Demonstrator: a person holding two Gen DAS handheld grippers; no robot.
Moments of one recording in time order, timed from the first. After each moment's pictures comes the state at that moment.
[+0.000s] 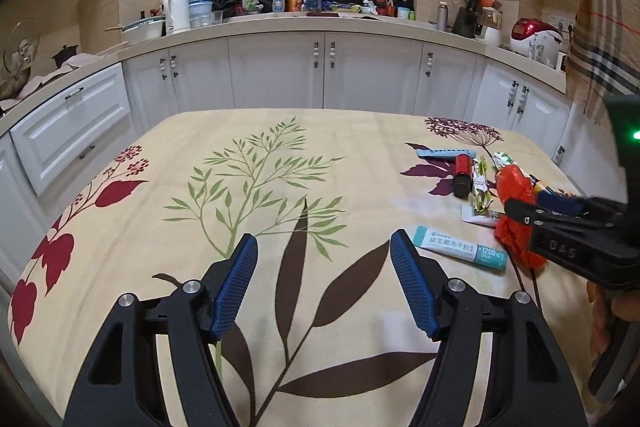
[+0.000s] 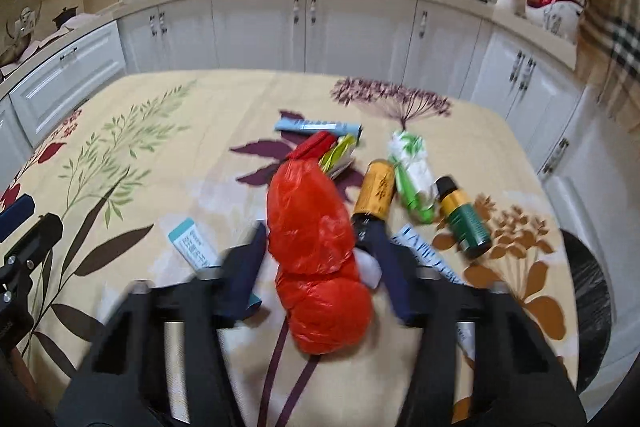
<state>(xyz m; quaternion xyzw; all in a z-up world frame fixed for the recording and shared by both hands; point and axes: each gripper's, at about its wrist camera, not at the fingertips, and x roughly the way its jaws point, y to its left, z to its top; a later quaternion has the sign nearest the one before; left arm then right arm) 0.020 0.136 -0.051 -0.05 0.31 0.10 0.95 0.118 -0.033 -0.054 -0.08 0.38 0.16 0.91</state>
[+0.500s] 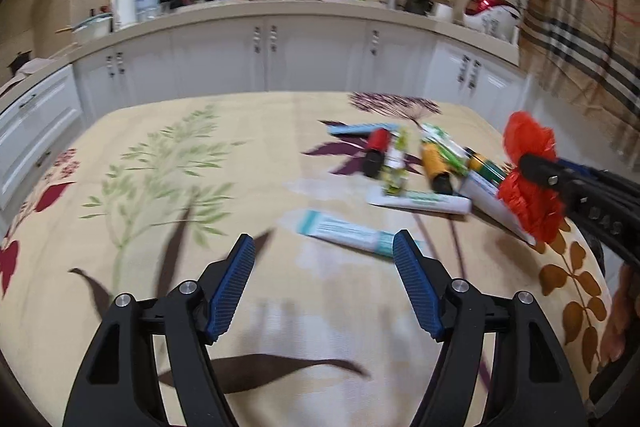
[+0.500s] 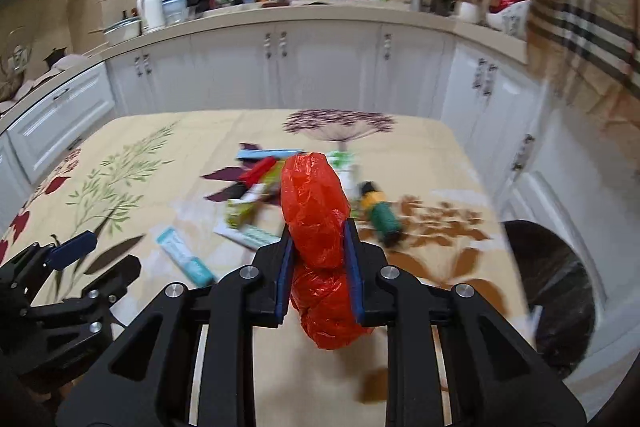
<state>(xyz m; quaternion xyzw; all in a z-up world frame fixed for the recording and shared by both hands) 0.046 0.066 -0.061 -0.04 0.34 0.01 0.94 0.081 -0.104 -0.021 -0.04 0.32 0.13 0.94</state>
